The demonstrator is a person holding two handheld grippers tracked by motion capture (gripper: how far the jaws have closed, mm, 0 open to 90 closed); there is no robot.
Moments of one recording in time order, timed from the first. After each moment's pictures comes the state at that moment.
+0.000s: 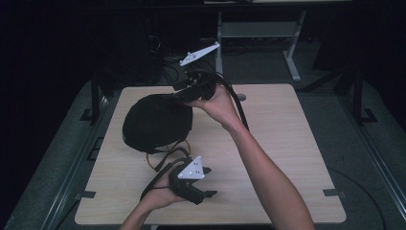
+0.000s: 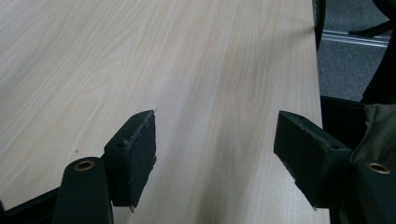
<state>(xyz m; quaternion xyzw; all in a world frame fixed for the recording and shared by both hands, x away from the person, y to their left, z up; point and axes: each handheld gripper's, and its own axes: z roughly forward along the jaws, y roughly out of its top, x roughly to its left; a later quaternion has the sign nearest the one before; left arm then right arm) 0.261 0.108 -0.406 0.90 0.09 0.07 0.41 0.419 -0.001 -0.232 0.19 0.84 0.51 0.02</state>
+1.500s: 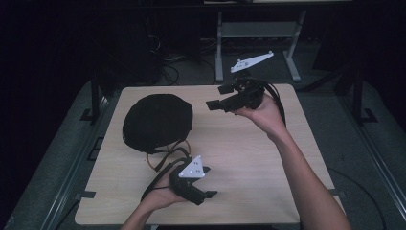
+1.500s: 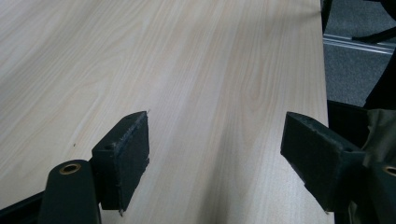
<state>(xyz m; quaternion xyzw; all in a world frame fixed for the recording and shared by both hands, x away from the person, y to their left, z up) 0.263 0.108 -0.411 0.90 0.11 0.07 0.41 0.399 -0.109 -0.245 0.25 0.83 0.50 0.04</state>
